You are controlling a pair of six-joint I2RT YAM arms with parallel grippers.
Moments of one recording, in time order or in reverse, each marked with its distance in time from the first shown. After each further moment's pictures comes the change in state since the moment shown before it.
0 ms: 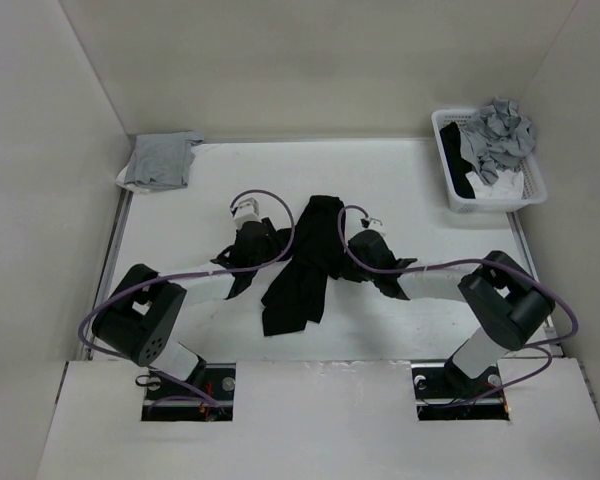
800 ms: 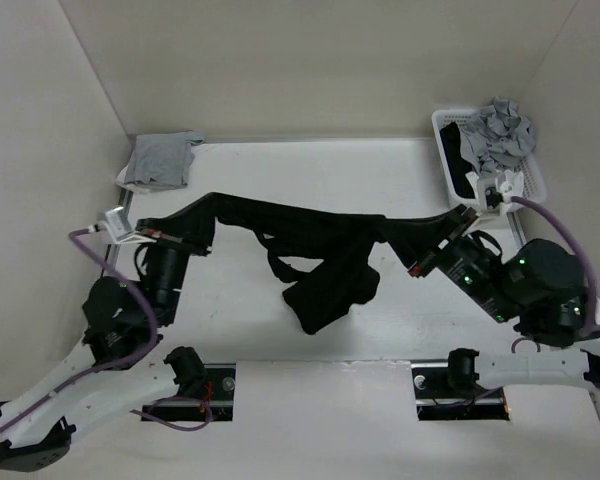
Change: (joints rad) left arm -0.359 -0.955 0.238 -0.258 -0.378 0.219; right arm 0.512 -0.815 0.555 -0.538 0.449 -0.414
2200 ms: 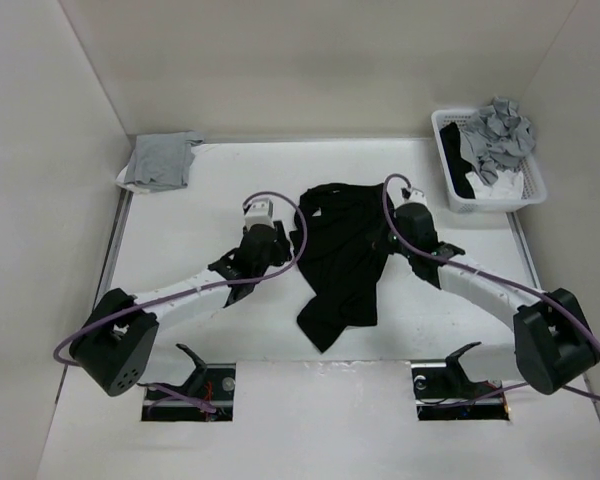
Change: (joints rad) left arm 0.219 0.793 -0.148 0.058 0.268 -0.069; right arm -0.765 0.523 -0.489 0.372 -0.517 0.254
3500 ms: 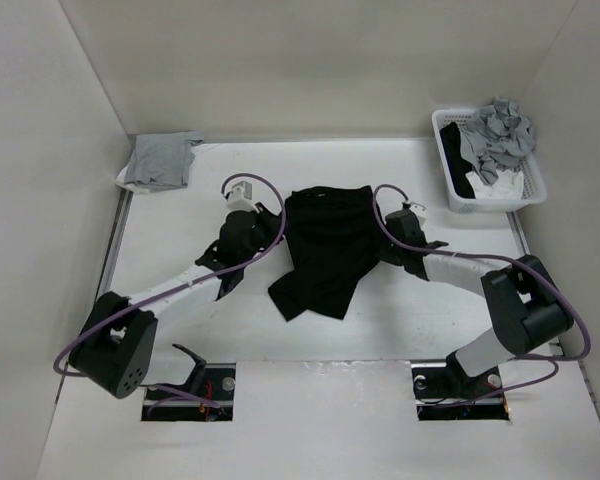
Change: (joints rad) left arm 0.148 0.035 -0.024 0.226 0.289 -0.242; right arm -0.024 0.200 -0.034 -0.056 0.175 0.010
